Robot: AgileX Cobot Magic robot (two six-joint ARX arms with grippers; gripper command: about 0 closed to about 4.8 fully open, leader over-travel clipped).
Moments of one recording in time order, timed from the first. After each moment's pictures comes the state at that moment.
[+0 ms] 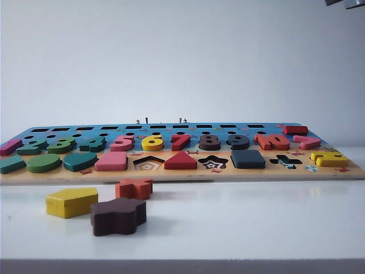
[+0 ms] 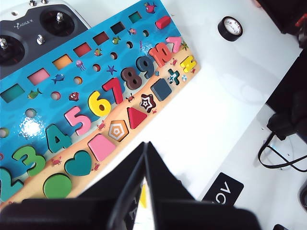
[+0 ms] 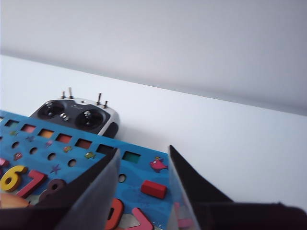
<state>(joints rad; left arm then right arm) -0.40 1.02 1.26 -1.03 0.56 0.06 0.37 0.63 0.59 -0.13 -0.02 -0.03</state>
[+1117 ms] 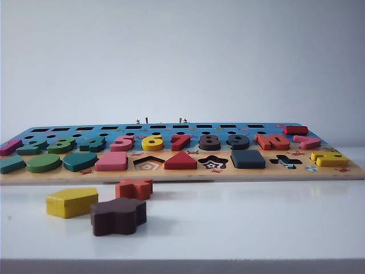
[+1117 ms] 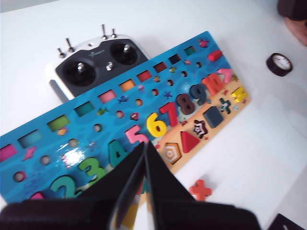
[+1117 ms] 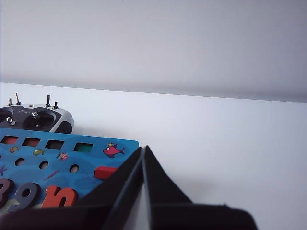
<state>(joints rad) -0.22 0.88 1.04 -0.79 0.56 0.10 0.19 0.43 0.34 0.00 -0.03 0.00</state>
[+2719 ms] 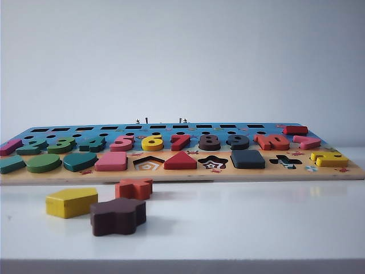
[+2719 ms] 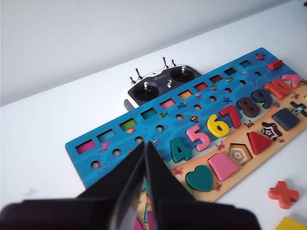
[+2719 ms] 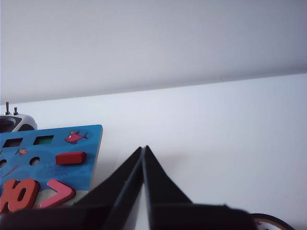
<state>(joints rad) -0.09 0.26 0.52 -0.49 0.45 0.21 0.12 0.20 0.09 0.11 0.05 0.11</state>
